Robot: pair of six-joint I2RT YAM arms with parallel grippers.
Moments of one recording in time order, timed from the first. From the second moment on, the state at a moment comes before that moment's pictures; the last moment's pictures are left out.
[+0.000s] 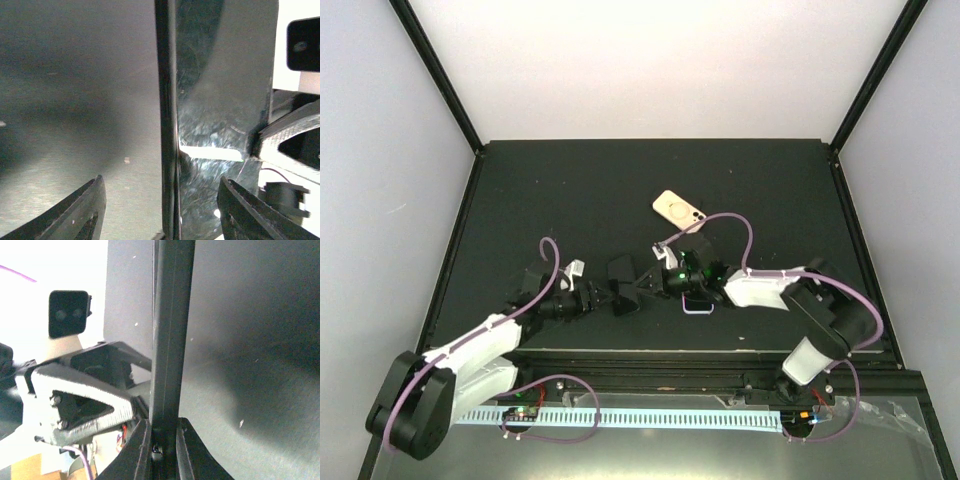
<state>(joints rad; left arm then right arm) -0.38 0.97 0.21 0.06 0.64 -0.89 0.76 1.61 0.65 0.37 -0.69 0.98</state>
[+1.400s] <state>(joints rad) -0.37 0.78 0.08 0.55 0.86 -1.25 0.76 1.40 0.45 0.68 -0.84 1.20</state>
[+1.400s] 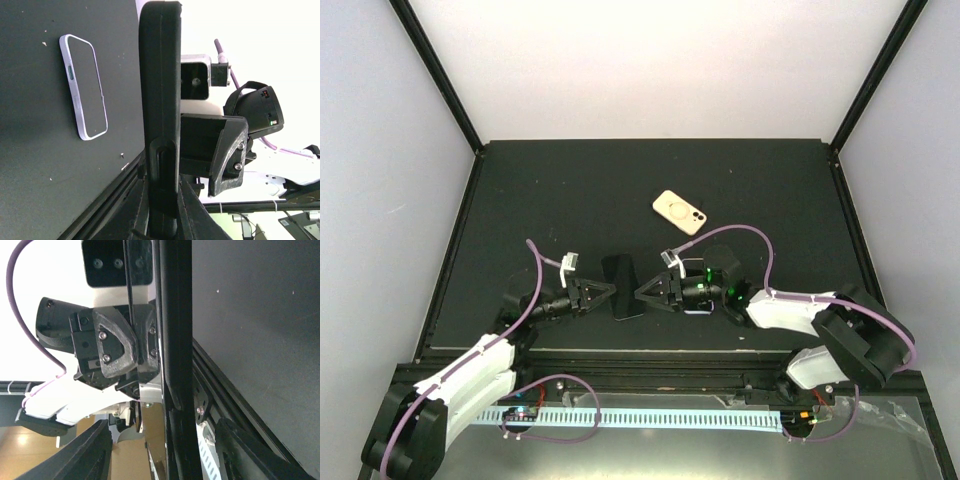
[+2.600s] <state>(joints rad) -0.36 0.78 0.09 0.48 0.83 -1.24 0.81 1.40 0.39 0.71 -0.84 1.25</state>
